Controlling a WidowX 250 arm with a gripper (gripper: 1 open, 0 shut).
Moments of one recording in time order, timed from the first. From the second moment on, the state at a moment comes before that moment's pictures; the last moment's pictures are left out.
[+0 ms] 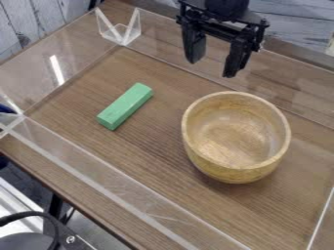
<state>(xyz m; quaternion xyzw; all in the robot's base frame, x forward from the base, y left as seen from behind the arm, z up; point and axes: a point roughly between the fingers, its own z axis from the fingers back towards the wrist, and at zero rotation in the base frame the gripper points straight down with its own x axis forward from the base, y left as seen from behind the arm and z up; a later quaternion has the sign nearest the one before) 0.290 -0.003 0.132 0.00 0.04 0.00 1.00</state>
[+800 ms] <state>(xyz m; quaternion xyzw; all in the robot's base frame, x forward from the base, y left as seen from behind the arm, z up) 0.244 0.083 0.116 -0.05 0.06 0.05 1.00</state>
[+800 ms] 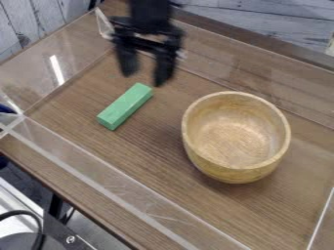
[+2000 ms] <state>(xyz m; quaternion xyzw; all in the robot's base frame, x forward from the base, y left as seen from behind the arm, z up) 0.247 0.115 0.078 0.01 0.06 0.02 1.00</state>
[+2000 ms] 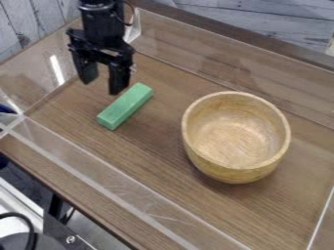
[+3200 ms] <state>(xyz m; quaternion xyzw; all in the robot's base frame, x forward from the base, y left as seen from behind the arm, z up) 0.247 0.102 0.062 0.00 0.09 0.03 1.00</state>
